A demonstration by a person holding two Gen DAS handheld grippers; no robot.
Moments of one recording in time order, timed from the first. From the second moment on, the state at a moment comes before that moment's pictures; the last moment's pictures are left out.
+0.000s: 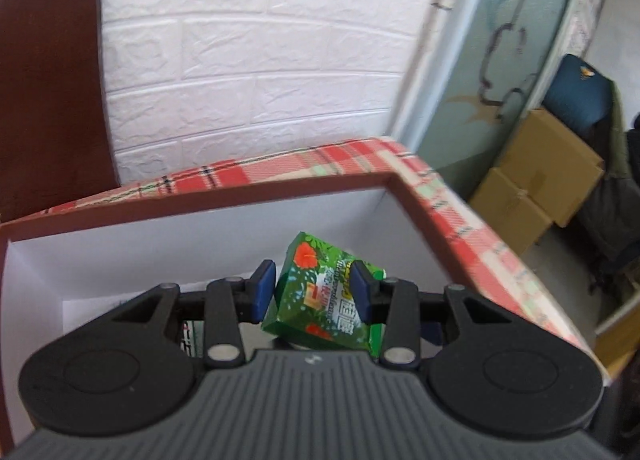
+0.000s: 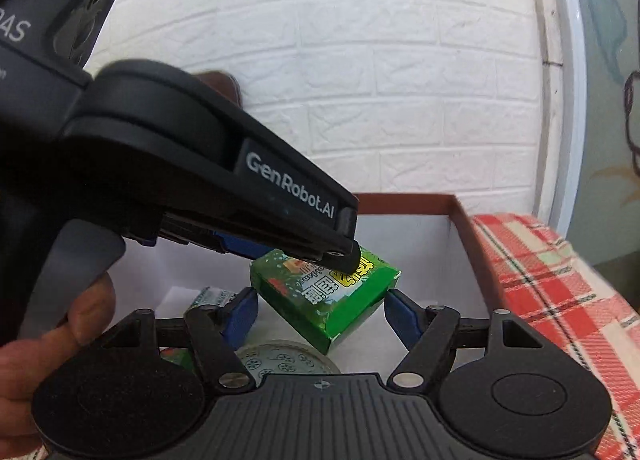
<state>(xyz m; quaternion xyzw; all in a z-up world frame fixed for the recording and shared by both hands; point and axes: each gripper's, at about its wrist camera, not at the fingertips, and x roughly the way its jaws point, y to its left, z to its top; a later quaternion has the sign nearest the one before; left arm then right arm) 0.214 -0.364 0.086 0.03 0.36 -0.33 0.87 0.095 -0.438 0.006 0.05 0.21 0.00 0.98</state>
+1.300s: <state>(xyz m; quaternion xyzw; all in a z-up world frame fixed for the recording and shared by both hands) 0.098 -0.168 0.107 0.08 0.29 -0.17 0.94 -0.004 -0.318 0.017 0.07 0.19 0.00 0.98</state>
